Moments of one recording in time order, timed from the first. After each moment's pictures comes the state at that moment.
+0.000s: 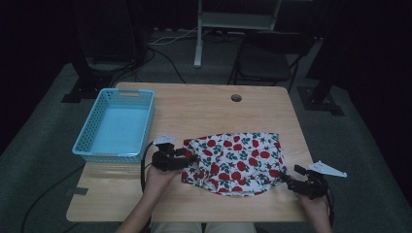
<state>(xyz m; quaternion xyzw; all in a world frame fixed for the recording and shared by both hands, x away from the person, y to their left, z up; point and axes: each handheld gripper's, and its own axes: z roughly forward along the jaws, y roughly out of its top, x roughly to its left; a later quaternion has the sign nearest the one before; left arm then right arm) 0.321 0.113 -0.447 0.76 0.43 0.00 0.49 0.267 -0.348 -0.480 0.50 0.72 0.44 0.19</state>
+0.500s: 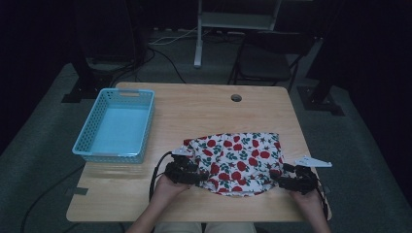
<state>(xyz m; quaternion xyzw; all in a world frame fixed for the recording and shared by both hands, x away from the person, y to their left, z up) 0.316 0.082 -0.473 0.83 0.39 -0.03 0.41 0.284 -0.323 -0.473 0.48 0.77 0.40 0.15</state>
